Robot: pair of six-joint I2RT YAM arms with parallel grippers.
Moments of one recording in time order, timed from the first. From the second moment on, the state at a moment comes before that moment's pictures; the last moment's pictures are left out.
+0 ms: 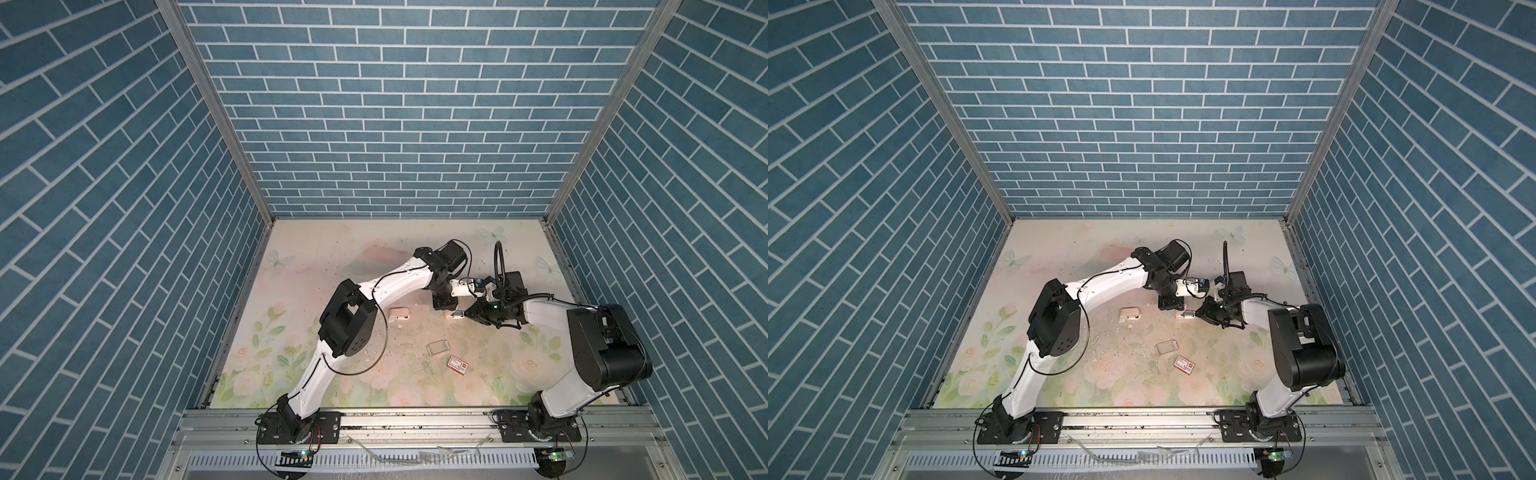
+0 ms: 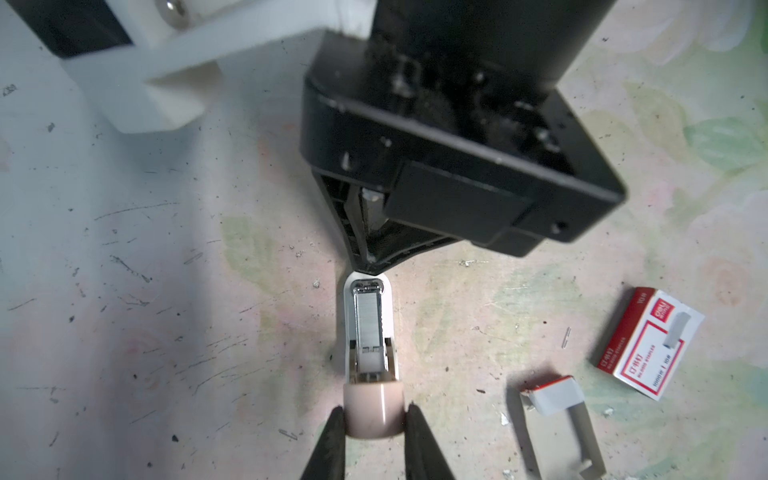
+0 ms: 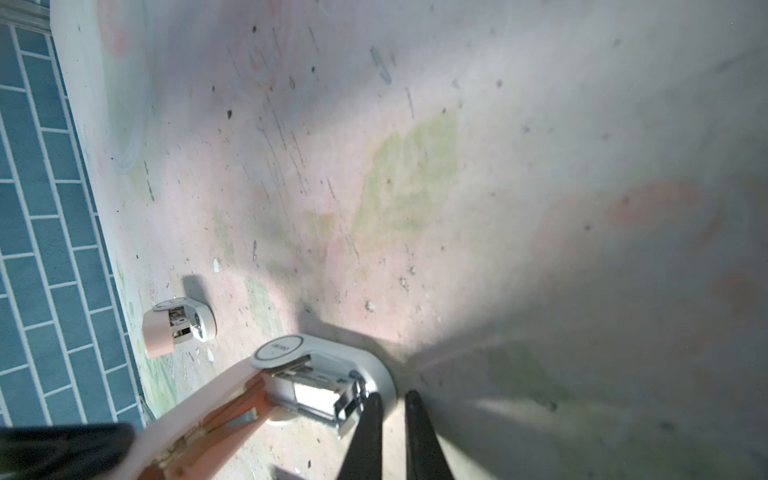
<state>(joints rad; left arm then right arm) -0.86 2.26 1.99 -0.95 0.31 0.70 0.22 1.61 0.69 -0.16 -0.54 0.48</state>
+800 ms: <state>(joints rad) -0.89 2.34 2.09 -0.98 0.27 0.70 0.10 1.45 0.62 -0.25 -0.36 0.55</state>
